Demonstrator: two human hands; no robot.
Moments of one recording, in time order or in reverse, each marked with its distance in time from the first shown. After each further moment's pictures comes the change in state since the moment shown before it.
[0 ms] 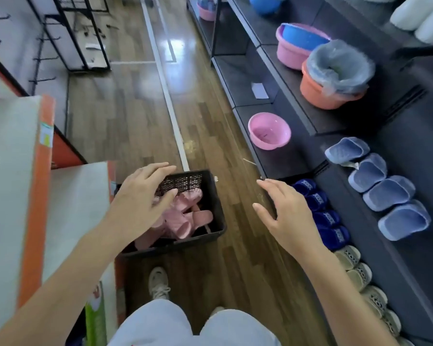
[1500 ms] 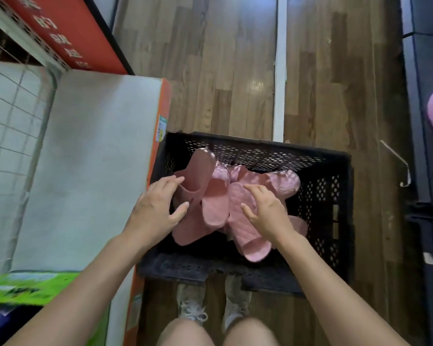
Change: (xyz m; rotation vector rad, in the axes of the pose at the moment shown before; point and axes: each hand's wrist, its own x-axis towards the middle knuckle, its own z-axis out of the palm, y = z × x) left_hand 0.020 -0.439 0.296 -0.010 -0.198 -0.642; right_hand 0.239 0.010 0.572 0.083 -0.627 -0.144
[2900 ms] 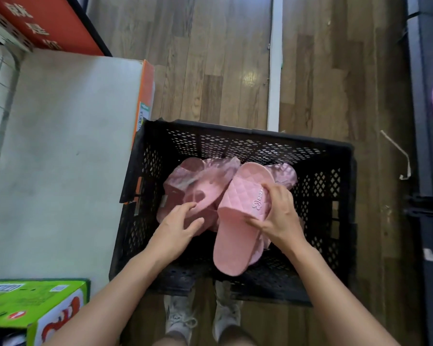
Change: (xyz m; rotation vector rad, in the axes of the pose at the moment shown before) left_hand 0.016 0.010 0.101 -0.409 -0.214 -0.192; right_hand 0.006 0.068 0.026 0.166 0.177 0.035
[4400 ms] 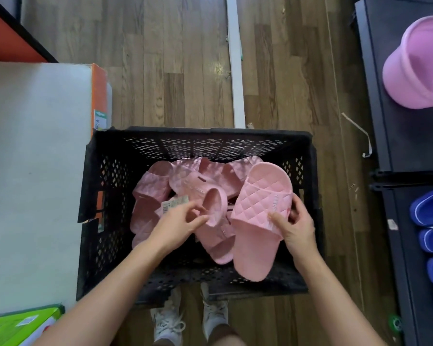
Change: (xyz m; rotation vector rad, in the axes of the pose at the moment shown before) left_hand 0.036 0.045 0.033 0.028 -0.188 0.101; right_hand -0.051 0.049 -0.040 0.749 0.279 0.506
